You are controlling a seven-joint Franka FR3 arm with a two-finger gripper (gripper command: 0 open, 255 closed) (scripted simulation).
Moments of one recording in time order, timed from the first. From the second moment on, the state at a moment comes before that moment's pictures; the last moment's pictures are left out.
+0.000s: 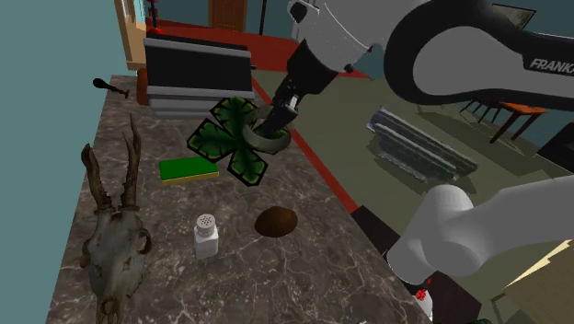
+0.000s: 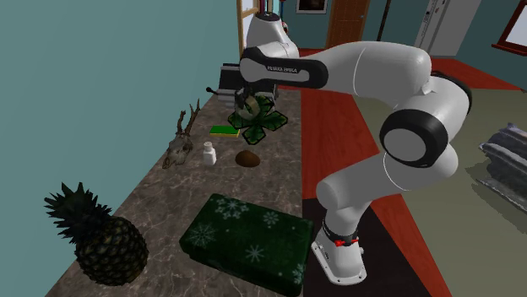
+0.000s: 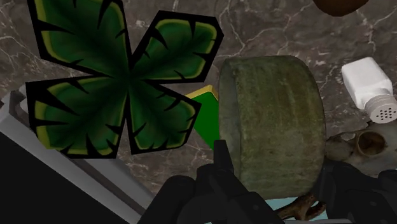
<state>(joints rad) 0.34 -0.64 0.32 -2.28 0.12 2.11 -0.21</state>
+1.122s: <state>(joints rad) 0.51 -1.05 0.46 -2.38 0.24 1.82 0.01</state>
